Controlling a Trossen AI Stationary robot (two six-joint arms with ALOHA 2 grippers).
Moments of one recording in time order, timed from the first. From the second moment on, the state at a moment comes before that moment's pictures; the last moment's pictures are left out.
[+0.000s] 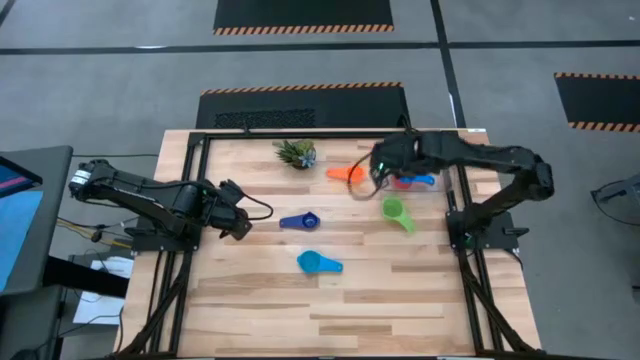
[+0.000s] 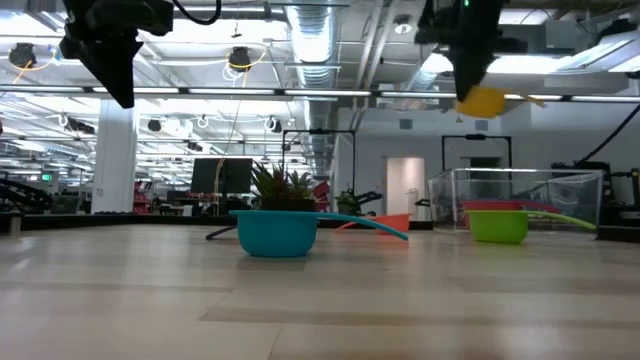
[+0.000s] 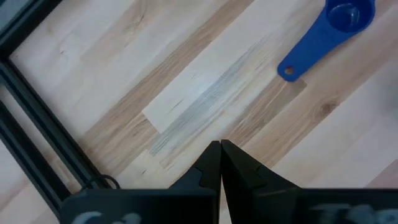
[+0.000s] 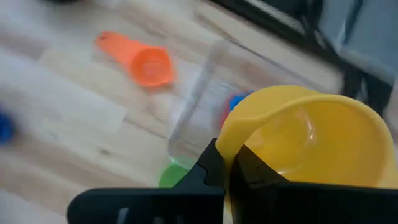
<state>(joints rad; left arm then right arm) -0.24 1.15 1.03 -1.32 -0.43 -1.01 -0.20 1.45 1.45 -1.35 0.42 0.90</state>
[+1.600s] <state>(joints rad) -0.24 1.15 1.03 -1.32 -0.48 -0.93 -0.53 1.71 1.23 -1.22 0.20 0.91</state>
